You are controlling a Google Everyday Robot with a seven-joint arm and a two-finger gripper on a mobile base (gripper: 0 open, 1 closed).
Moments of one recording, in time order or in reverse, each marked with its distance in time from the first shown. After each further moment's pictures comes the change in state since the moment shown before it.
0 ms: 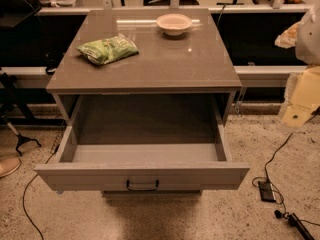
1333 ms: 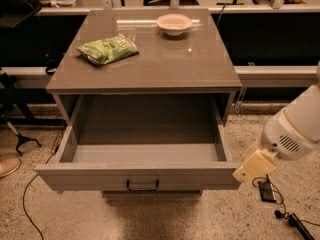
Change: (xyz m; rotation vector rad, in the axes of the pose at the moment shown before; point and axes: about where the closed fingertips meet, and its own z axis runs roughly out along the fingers) arm 0.034 0.098 0.161 -0.382 -0.108 0.457
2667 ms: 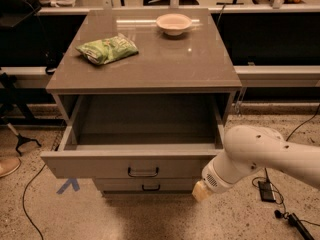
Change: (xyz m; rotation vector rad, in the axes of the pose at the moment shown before) arm -0.005 -0.022 0.216 0.033 0.048 0.296
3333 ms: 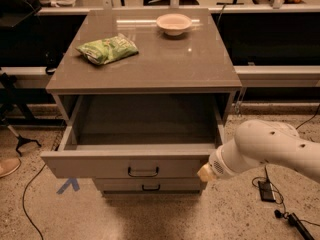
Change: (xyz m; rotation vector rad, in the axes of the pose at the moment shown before) arm -0.036 -0.037 -0.031 0.120 -0.166 -0.024
